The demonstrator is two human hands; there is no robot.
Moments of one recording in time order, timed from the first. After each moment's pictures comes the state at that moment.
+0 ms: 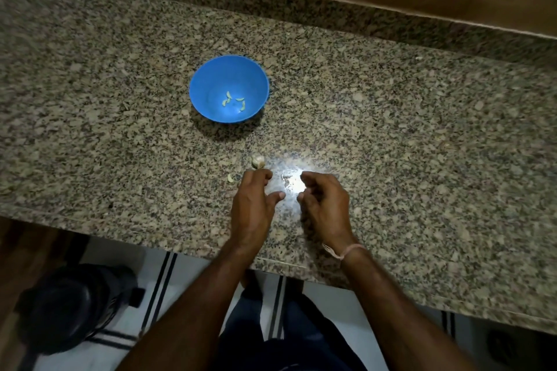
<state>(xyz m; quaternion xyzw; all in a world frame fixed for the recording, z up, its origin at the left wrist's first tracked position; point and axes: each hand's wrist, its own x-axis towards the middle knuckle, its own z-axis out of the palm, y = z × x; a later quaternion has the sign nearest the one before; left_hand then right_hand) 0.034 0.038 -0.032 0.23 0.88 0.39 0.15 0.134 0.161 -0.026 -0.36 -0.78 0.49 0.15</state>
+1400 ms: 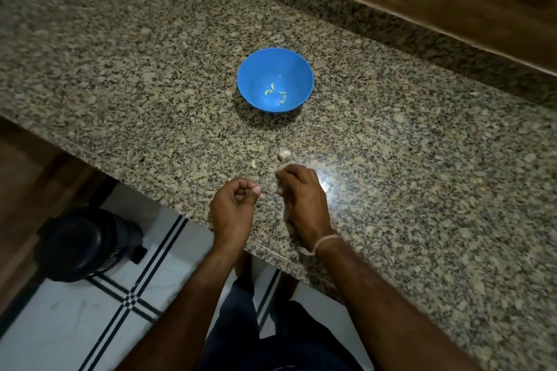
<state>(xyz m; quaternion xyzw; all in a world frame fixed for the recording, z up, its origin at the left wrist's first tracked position) 0.051 -0.009 -0.020 -0.07 0.82 0.56 0.12 0.093 0.135 -0.039 -0.12 -0.93 0.34 0.09</state>
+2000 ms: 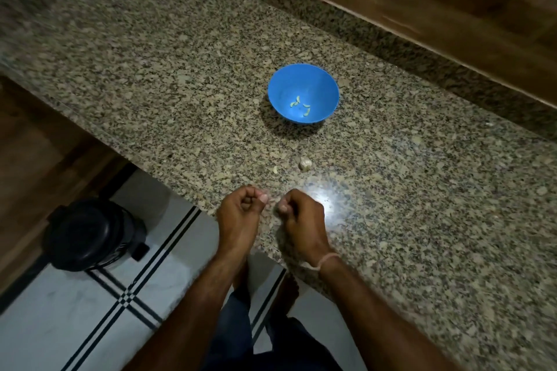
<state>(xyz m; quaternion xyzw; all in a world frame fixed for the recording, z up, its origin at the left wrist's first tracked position) 0.055 -0.036 -0.007 -0.11 0.80 0.58 0.13 0.099 0.093 -0.018 -0.22 -0.84 0.50 -0.01</state>
